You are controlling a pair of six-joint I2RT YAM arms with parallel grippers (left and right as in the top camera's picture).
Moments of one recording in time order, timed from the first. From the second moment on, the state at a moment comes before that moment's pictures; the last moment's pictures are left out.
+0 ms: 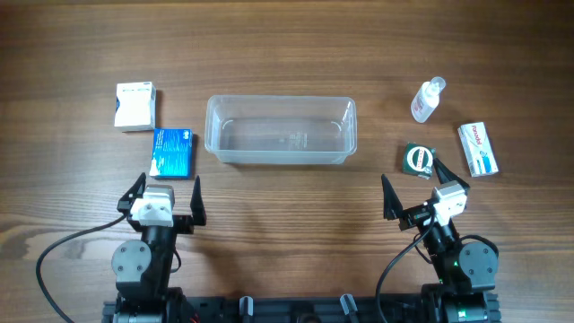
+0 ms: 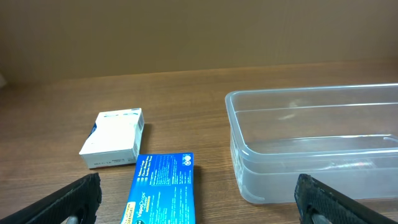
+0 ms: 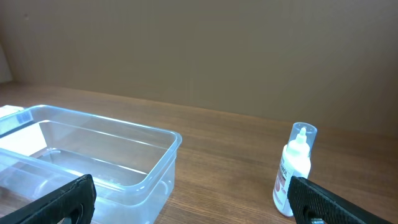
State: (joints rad) left arm 0.01 0.01 0.08 -0.22 0.05 0.04; right arm 0.06 0.01 0.01 0.02 -0.23 -0.04
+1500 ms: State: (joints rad) left arm 0.05 1.70 1.64 -1.13 0.10 0.11; right arm 0.06 0.01 0.01 0.02 -0.22 -0.05
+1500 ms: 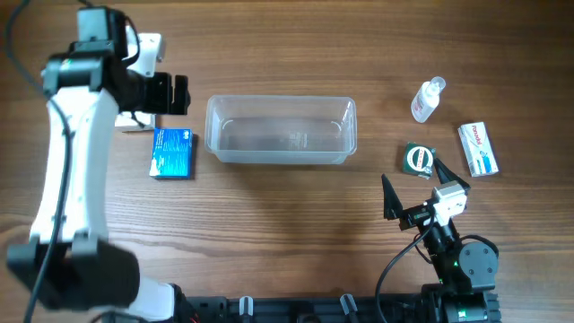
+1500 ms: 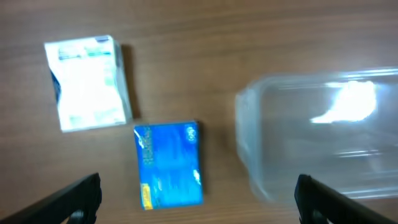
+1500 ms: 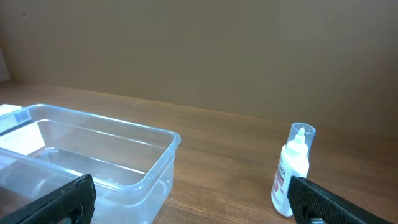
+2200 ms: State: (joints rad) left arm 0.32 1.91 1.65 -0.87 0.02 0.07; right arm 0.06 0.01 0.01 0.02 -0.22 -0.05
